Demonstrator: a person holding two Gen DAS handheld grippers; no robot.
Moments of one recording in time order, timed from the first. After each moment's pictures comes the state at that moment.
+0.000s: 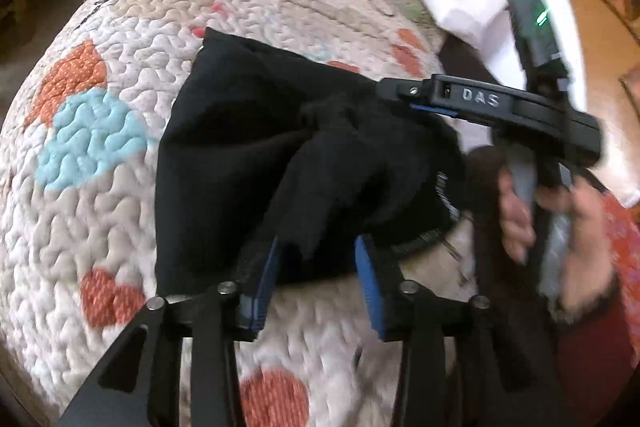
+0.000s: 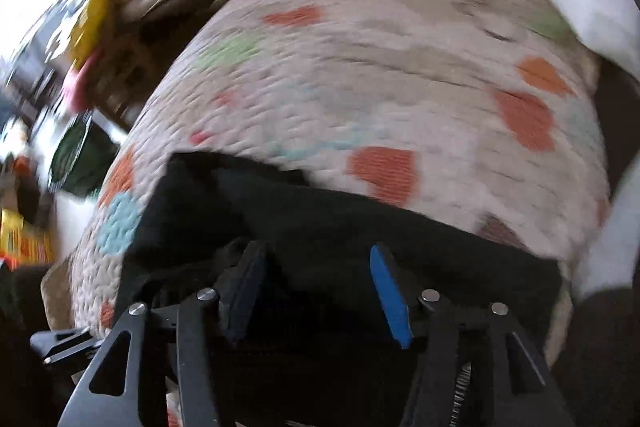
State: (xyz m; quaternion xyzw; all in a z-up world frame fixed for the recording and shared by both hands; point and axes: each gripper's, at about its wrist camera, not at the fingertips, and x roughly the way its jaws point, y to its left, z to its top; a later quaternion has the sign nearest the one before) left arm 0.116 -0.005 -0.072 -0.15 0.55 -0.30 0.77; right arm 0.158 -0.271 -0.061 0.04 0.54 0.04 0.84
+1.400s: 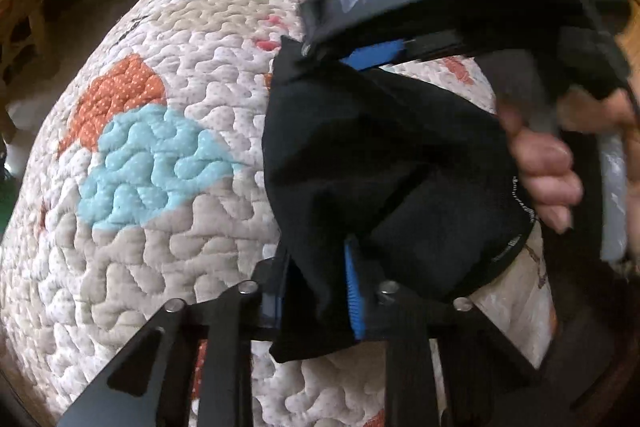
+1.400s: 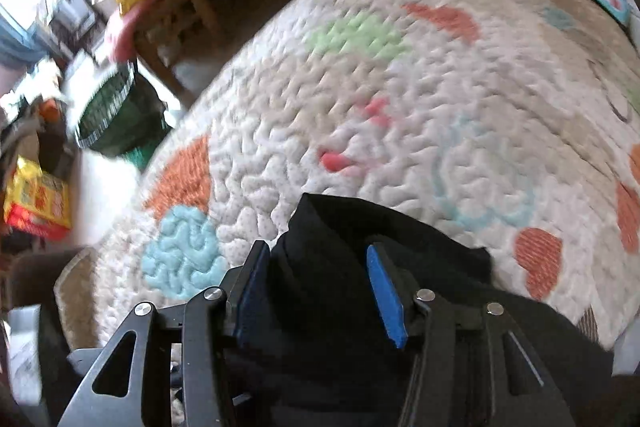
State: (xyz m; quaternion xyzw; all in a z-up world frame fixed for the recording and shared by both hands) left arm 0.138 0.011 -0.117 -0.10 0.51 -0.25 0.82; right arm 0.225 -0.122 -0.095 -0.05 0.59 0.17 0.79
